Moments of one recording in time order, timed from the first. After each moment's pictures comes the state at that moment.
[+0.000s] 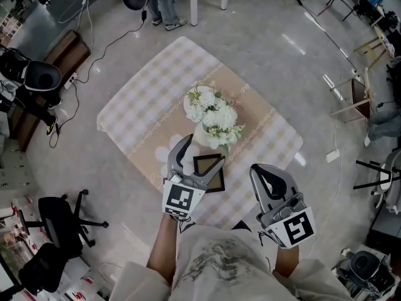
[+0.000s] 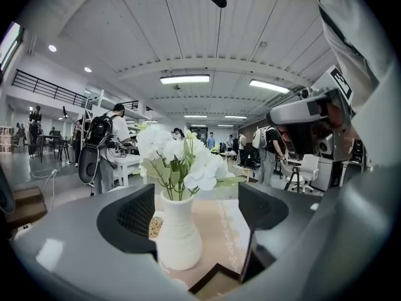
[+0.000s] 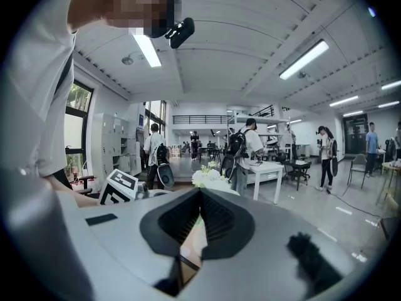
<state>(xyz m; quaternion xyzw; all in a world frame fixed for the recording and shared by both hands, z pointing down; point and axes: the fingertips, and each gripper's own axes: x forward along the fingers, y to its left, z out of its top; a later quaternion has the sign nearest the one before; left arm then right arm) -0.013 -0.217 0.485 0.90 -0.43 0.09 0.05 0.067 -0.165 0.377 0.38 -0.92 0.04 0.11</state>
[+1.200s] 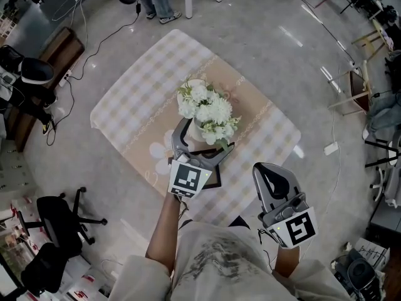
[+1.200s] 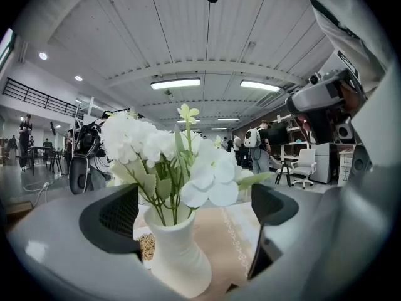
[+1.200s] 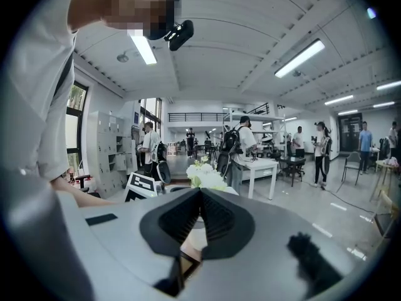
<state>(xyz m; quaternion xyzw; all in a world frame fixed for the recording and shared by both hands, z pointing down) 0.022 -0.258 0.495 0.91 -0.41 0.08 0.00 0.087 -0.162 0.387 0.40 -0.91 0.05 0.12</state>
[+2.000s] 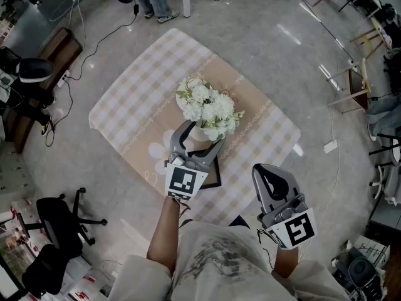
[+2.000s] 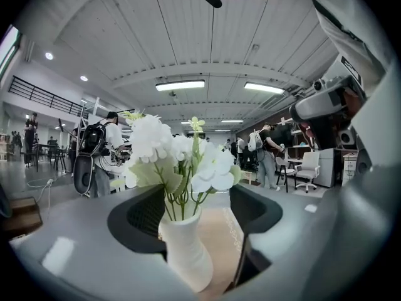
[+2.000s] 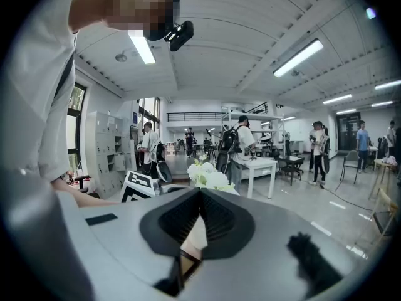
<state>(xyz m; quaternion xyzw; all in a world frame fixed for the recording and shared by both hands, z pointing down) 0.009 -0.255 0.490 0.90 -0.43 0.07 0.01 0.085 -0.158 0.390 0.40 -0.91 0.06 0.12</state>
